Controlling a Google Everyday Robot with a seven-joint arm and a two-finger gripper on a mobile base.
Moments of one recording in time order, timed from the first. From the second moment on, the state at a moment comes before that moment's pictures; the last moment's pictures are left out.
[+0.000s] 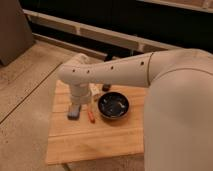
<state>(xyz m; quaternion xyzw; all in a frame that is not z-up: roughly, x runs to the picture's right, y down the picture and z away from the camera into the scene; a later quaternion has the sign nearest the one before) -0.109 0.103 0.703 -0.26 0.23 0.64 0.68</state>
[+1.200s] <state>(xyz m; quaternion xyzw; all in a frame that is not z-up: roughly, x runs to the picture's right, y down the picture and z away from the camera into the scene) -0.096 0.031 0.684 -0.15 0.12 0.58 0.79</state>
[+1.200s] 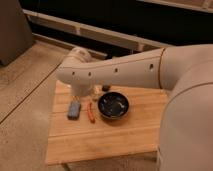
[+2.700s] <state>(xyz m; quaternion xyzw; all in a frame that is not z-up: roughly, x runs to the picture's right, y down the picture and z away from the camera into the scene) -0.016 -0.012 0.748 -0.19 0.05 0.66 0.72</state>
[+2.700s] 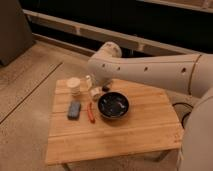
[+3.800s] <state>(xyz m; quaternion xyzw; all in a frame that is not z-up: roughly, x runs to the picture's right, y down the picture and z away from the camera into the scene) 0.009 -0.016 0.803 -0.23 0.03 0.70 0.68</state>
